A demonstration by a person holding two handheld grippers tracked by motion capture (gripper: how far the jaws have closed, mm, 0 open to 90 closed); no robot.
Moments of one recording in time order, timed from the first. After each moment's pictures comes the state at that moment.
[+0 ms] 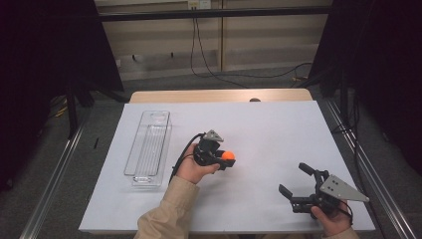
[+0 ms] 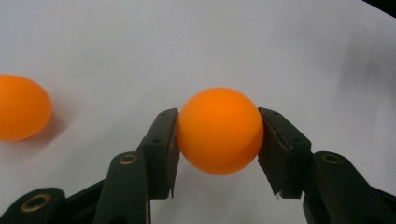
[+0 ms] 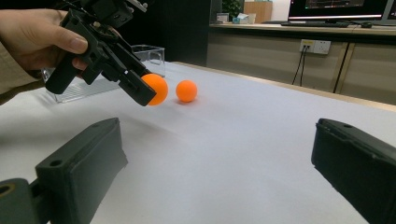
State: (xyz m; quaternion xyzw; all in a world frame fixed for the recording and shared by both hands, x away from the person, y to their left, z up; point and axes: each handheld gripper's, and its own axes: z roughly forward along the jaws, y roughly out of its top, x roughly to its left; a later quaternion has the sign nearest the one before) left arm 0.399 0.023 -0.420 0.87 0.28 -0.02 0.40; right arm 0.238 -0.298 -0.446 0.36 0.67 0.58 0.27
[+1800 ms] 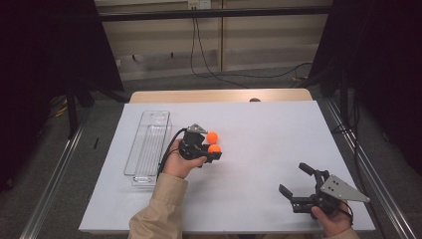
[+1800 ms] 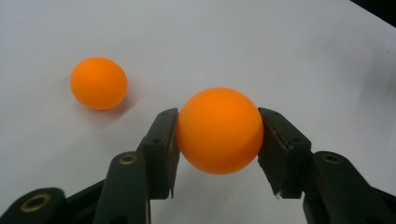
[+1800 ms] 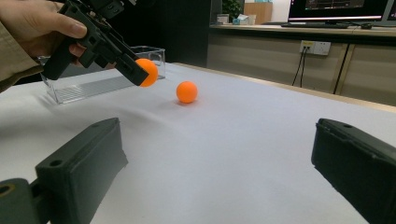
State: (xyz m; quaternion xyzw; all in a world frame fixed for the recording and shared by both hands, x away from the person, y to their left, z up) left arm 0.411 0.059 -0.408 0.85 0.33 0.00 0.40; right arm 0.238 -0.299 -0.445 0.36 0.67 0.58 0.28
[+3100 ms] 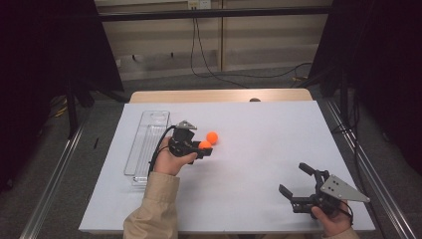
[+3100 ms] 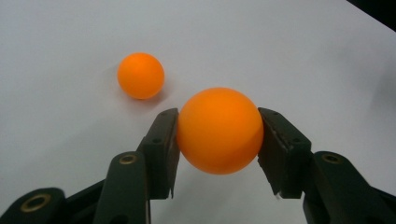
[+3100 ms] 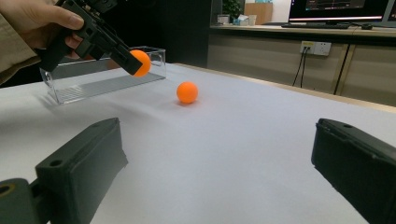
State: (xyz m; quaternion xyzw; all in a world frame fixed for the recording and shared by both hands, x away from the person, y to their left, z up) left arm 0.416 0.083 -0.399 0.84 0.36 0.01 0.40; right arm 0.238 -0.299 -0.445 0.36 0.67 0.58 0.28
